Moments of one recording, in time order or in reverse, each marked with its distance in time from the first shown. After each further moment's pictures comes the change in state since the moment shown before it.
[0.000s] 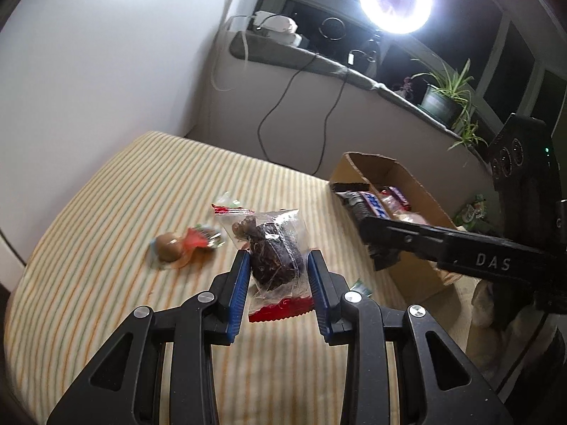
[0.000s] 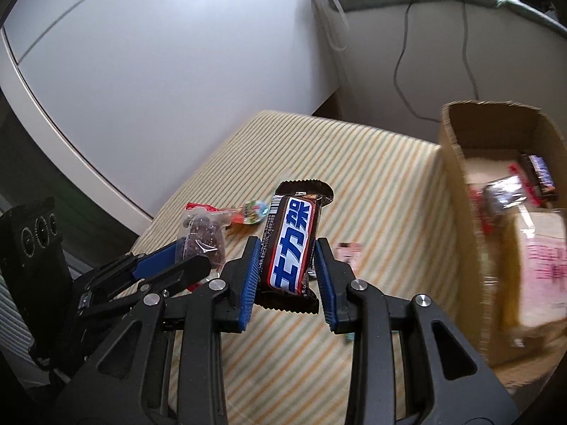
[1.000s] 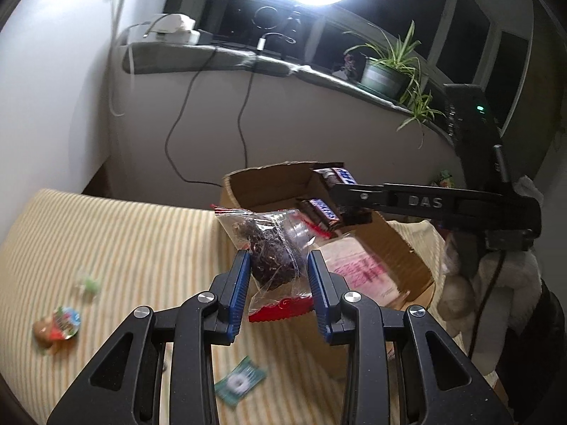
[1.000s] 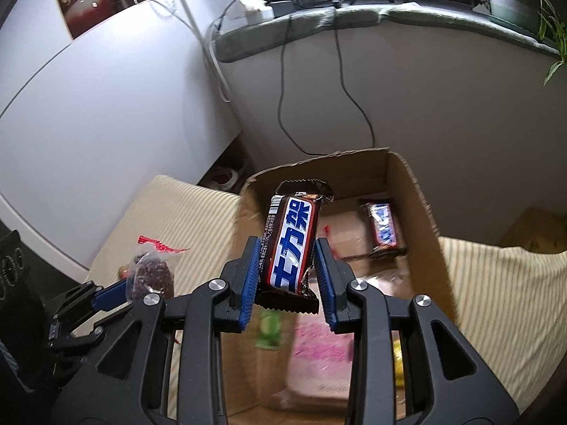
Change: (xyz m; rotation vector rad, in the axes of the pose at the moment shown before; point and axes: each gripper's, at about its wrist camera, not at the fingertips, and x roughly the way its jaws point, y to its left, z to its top) left arm 0.077 -0.121 0.041 0.167 0.027 -0.144; right arm -0.056 -0.152 0.059 0.117 -0.076 -0.204
